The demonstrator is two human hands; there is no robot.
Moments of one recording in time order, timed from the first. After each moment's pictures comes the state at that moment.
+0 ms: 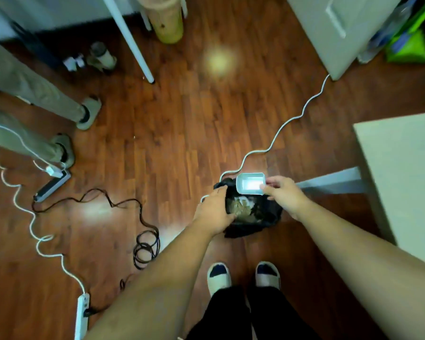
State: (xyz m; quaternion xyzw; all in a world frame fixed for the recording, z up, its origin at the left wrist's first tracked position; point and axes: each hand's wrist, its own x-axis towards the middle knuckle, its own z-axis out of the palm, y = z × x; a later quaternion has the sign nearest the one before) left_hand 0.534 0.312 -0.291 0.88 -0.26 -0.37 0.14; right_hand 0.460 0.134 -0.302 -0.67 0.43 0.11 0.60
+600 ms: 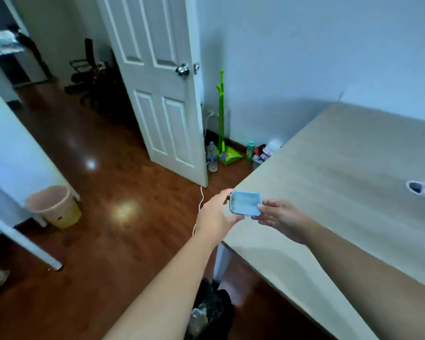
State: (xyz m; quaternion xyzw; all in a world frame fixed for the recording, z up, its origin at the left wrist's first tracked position) left_hand 0.439 0.156 -0.002 0.71 -0.58 -0.20 0.35; right_hand 0.264 0.088 -0.001 -0.53 0.41 -0.23 0.70
